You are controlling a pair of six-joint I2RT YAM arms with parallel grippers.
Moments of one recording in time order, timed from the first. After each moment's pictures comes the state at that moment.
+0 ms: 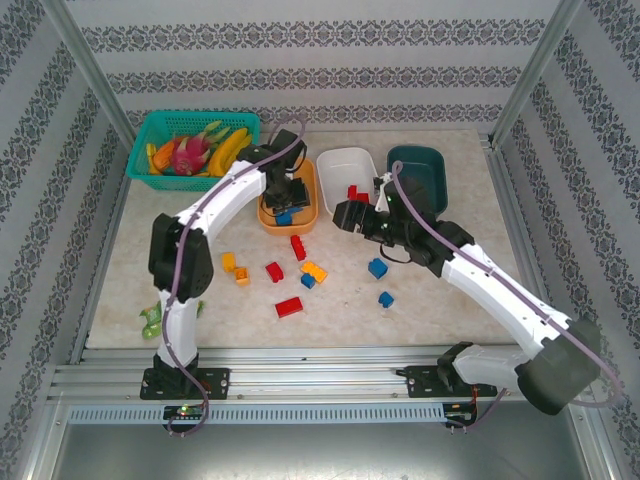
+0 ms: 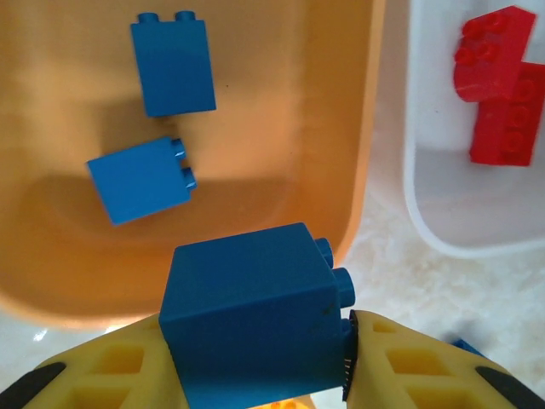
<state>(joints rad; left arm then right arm) -0.45 2.09 1.93 -1.07 0.11 -0.65 0.55 1.22 1.05 -0.42 -0.21 0.78</state>
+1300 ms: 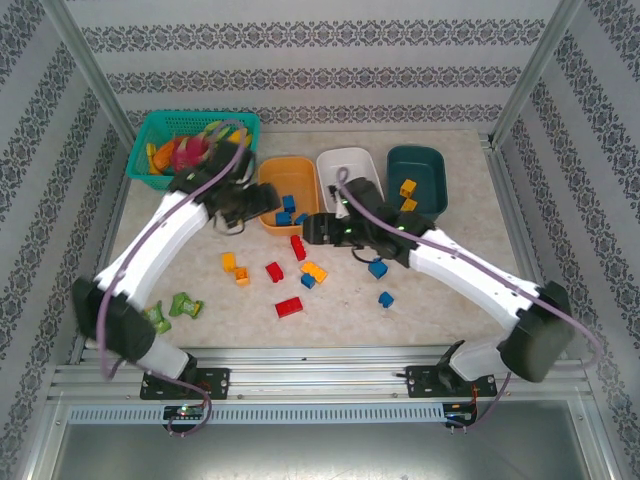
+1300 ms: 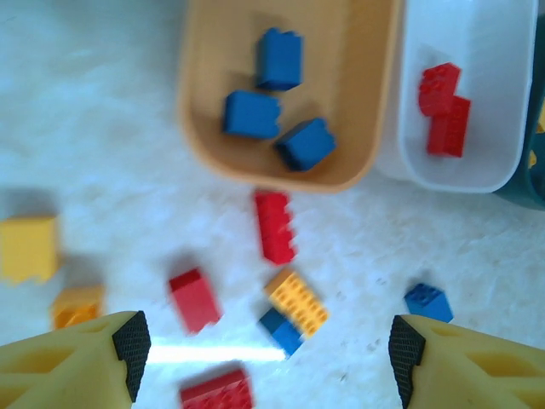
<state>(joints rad) -0.38 1.43 1.43 -1.02 0.07 -0.74 0.78 1.44 1.23 -0.53 -0.13 0.65</state>
